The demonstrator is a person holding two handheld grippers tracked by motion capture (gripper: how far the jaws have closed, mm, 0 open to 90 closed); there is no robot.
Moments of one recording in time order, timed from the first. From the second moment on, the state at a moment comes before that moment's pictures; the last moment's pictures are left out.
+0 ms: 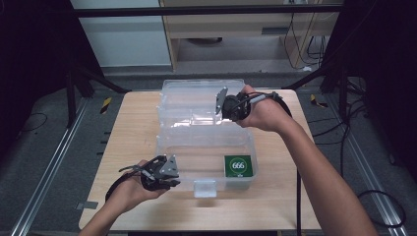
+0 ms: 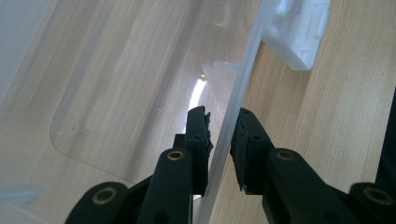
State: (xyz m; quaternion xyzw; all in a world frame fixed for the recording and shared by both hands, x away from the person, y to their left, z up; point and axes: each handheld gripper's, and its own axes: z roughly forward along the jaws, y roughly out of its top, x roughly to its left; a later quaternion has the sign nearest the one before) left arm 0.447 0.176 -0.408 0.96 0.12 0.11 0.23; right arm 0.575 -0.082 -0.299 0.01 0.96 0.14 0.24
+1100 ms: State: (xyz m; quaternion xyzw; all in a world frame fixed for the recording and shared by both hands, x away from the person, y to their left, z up) left arm 0.441 0.175 -0.412 0.95 0.14 0.13 0.24; right arm 0.530 -0.091 -0.300 -0.01 0.94 0.18 0.28
